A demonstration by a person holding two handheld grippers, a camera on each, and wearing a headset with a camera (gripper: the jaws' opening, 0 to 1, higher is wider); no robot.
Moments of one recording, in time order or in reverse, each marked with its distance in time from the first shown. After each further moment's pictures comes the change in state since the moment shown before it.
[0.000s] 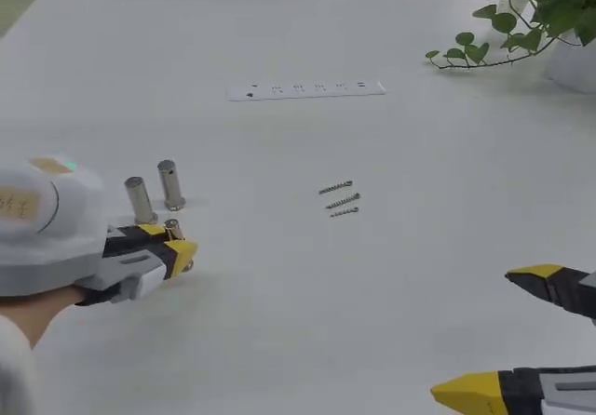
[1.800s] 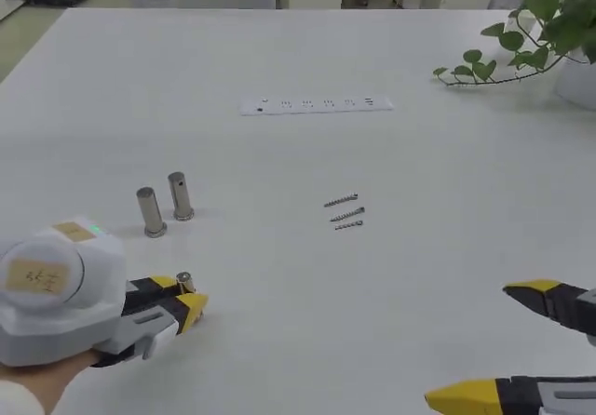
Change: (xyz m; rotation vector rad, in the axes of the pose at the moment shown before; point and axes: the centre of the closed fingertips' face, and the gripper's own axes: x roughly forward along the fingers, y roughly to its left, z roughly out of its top) left arm -0.002 -0.020 -0.034 -0.005 0.045 0.015; right arm 0.000 0.002 0.007 0.061 -0.066 0.041
